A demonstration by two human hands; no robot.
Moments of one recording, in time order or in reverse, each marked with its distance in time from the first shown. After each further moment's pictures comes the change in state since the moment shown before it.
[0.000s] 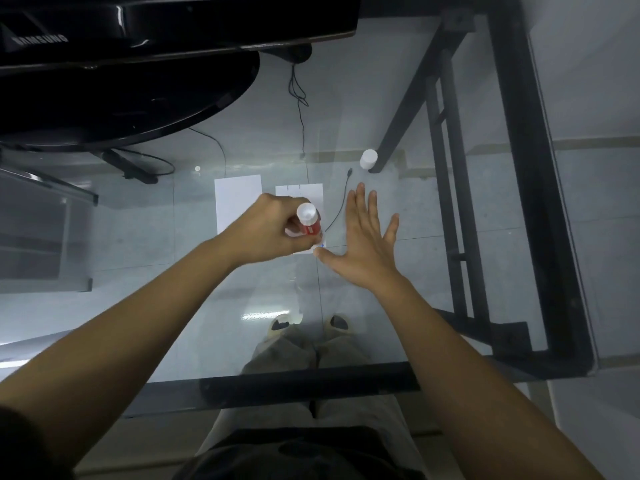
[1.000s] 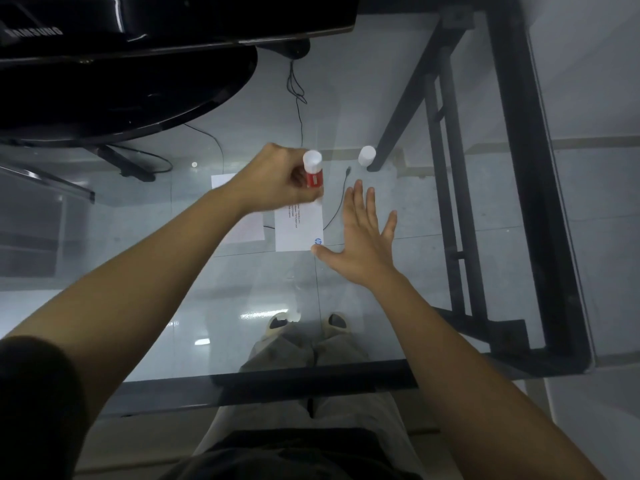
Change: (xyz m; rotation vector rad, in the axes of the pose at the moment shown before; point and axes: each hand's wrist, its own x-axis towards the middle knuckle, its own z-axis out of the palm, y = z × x) left_hand 0.050 -0.003 -0.023 0.119 0.045 -0.018; right_hand 0.000 0.000 0.001 0.004 0.005 -0.007
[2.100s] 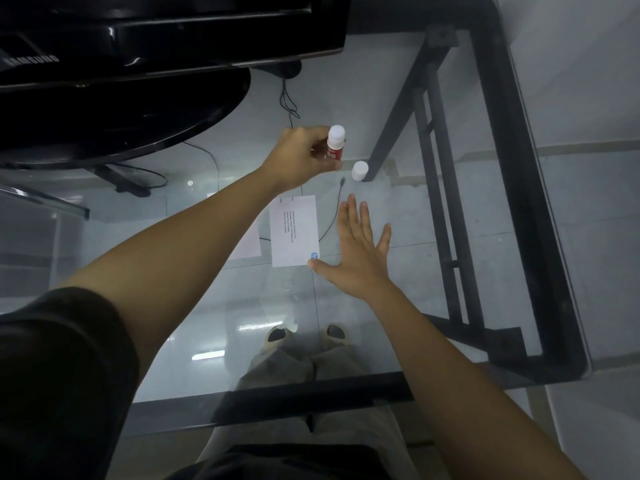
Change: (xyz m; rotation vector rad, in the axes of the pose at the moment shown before) left_hand 0.066 0.004 0.014 -0.176 0.133 -0.112; right_hand 0.005 0.003 0.006 0.000 -0.004 0.019
